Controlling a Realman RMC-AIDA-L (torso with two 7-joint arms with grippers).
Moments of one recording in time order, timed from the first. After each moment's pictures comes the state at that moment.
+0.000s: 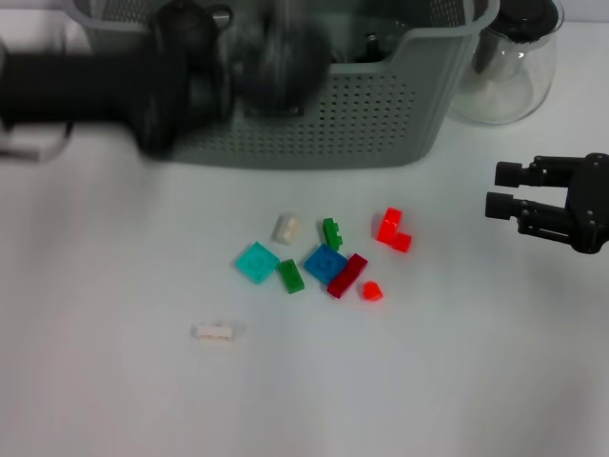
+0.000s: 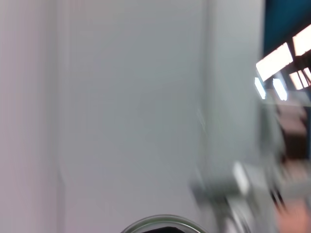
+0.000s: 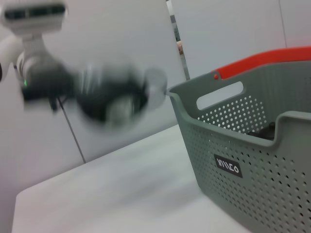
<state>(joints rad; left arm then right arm) -0.61 -2.10 0.53 0.95 1.85 2.03 -1.51 0.40 2.03 -0.72 -0.75 -1.91 -1.72 1.43</state>
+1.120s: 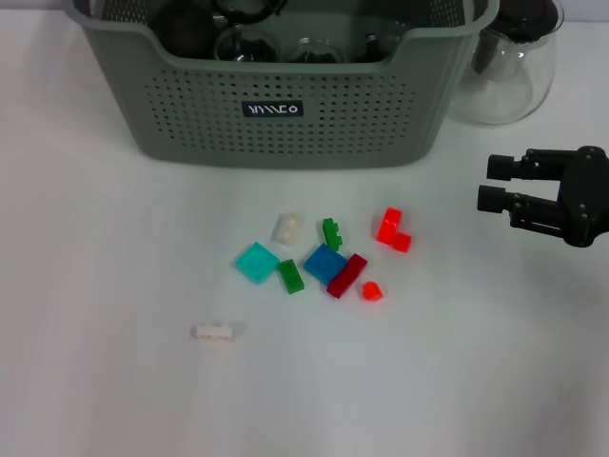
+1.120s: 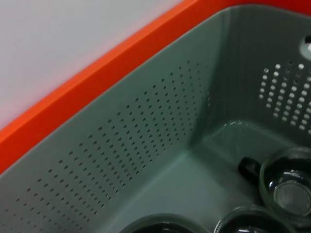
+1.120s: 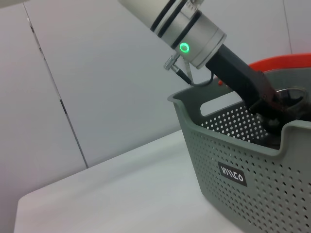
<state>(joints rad) -1.21 -2.05 1.09 0.60 2.84 0.97 -2.52 0.41 2.04 -0.72 -0.75 -1.90 -1.72 1.43</state>
